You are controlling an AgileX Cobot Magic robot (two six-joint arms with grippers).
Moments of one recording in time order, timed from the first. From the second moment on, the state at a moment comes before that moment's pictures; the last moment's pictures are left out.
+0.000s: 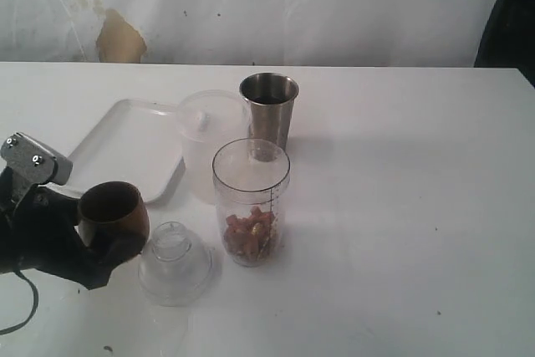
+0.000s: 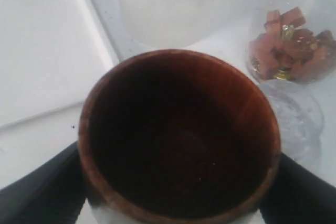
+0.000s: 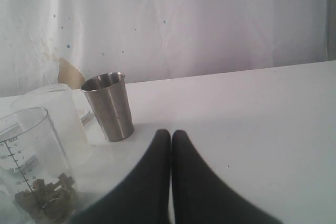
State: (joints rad) left arm -0.19 1.52 -0.36 0.94 -0.55 -0.62; right arm 0.18 0.01 0.00 -0.44 0.10 0.67
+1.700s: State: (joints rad) left arm -0.19 1.48 -0.36 0.45 -0.42 -0.39; right arm 0.18 0.01 0.00 -0.44 0.10 0.67
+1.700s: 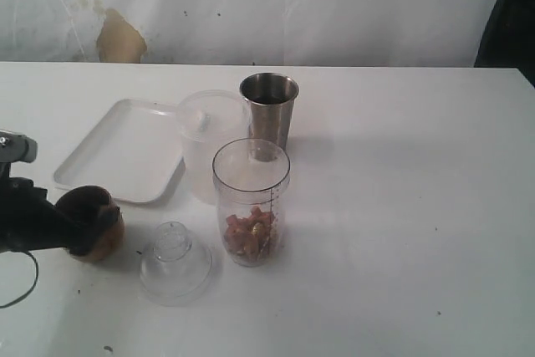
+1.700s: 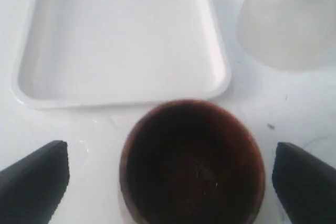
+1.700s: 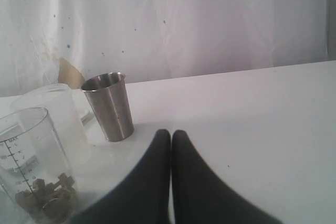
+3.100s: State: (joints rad) left arm -0.10 0.22 -0.47 0.19 0.57 -0.38; right arm 0.18 0.01 0.00 -0.44 0.10 0.67
